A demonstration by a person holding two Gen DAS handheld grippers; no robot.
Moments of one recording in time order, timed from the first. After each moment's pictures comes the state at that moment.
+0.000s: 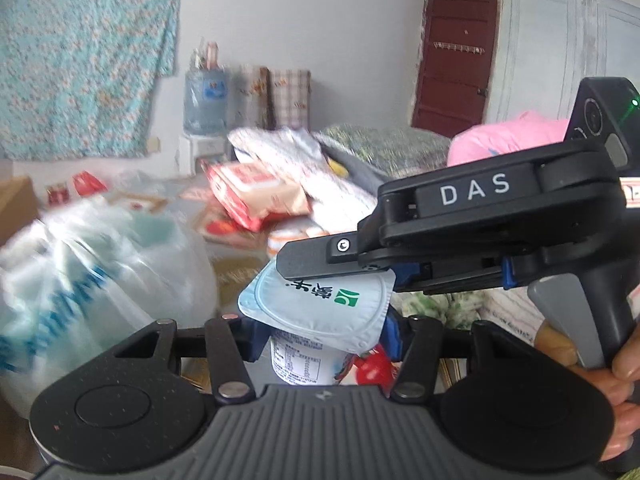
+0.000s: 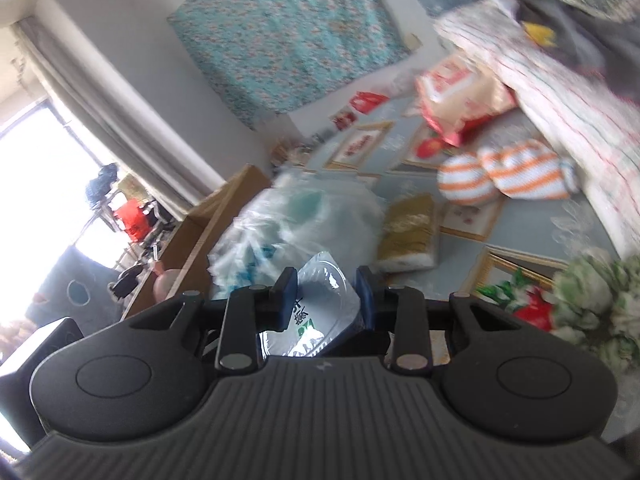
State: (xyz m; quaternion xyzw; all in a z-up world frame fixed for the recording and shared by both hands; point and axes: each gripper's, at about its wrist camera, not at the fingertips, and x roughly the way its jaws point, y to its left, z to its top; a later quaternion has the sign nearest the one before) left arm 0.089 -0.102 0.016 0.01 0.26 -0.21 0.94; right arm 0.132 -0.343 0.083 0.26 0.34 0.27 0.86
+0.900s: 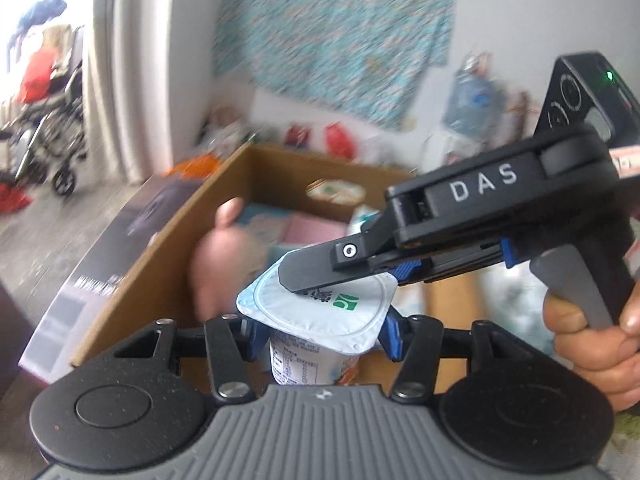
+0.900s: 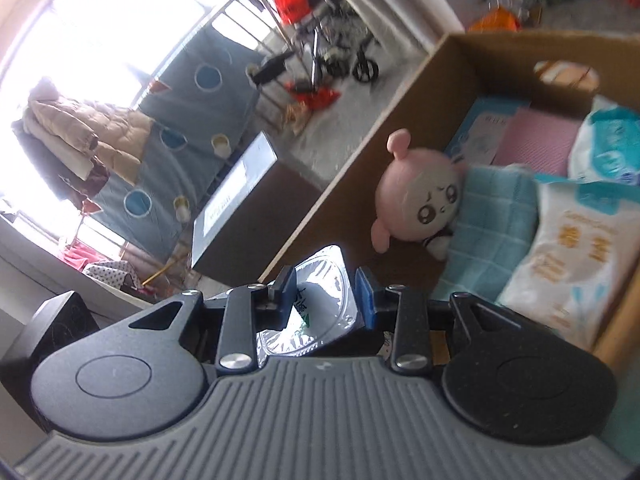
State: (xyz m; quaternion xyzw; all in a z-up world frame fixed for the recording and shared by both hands) left arm 0.092 0.197 0.091 -0.11 0.35 0.12 0.92; right arm 0.234 0.073 0.159 0.10 0.53 0.55 0.64
